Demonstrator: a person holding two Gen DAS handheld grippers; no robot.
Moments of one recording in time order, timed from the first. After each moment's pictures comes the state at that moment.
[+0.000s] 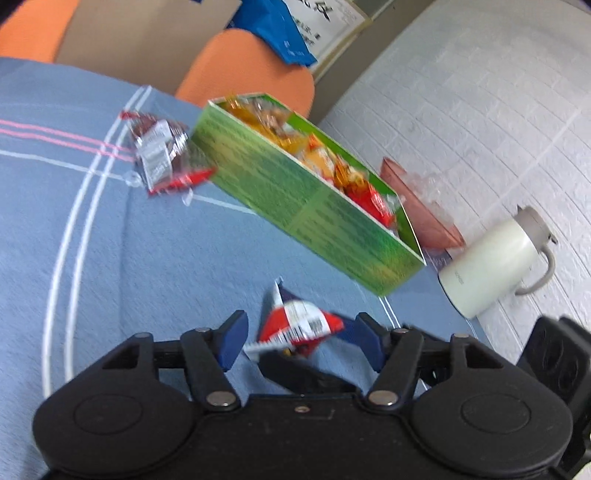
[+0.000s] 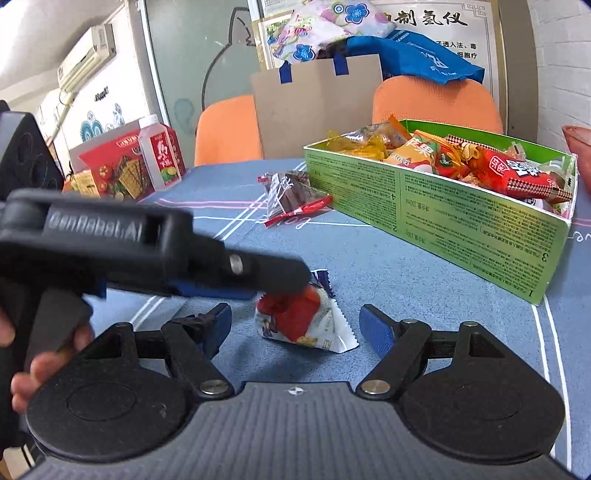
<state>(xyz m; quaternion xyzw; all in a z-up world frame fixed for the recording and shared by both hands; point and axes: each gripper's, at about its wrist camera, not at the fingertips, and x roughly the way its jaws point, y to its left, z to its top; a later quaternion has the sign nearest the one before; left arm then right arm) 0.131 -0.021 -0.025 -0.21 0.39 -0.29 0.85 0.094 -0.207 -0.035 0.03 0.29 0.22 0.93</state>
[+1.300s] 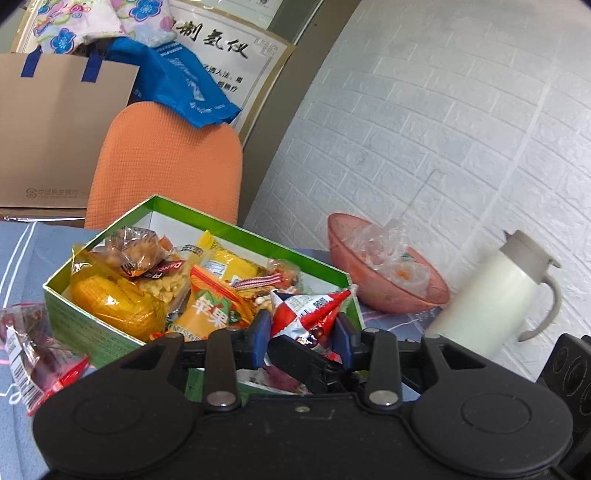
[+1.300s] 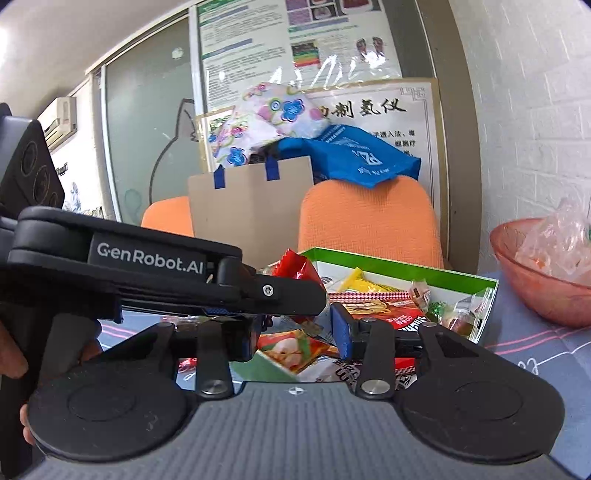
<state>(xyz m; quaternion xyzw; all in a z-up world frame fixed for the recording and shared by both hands) 0.232 -0.128 0.044 -0.13 0.29 -0.32 0.89 0.162 -0.287 0.018 0.06 0.15 0.14 0.98</state>
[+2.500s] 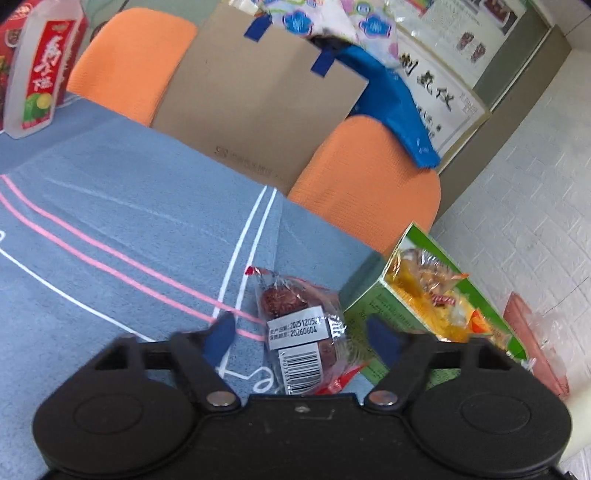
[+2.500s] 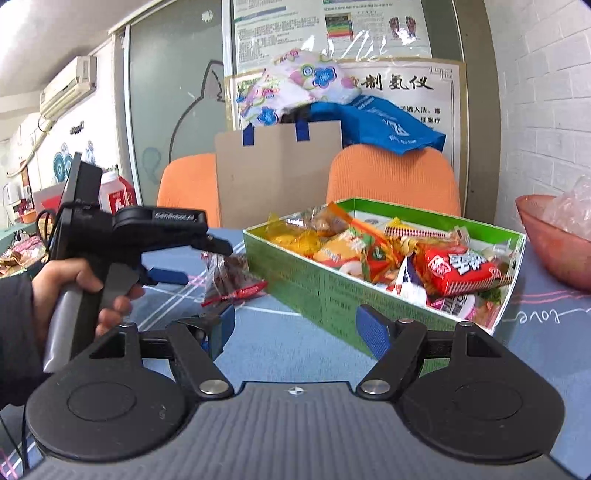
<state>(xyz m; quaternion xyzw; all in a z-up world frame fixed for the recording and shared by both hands) 0.261 0.027 -0.021 -0.25 0.33 -0.09 0.91 0.112 -0.238 -0.006 0.02 0.20 0.16 0.97</state>
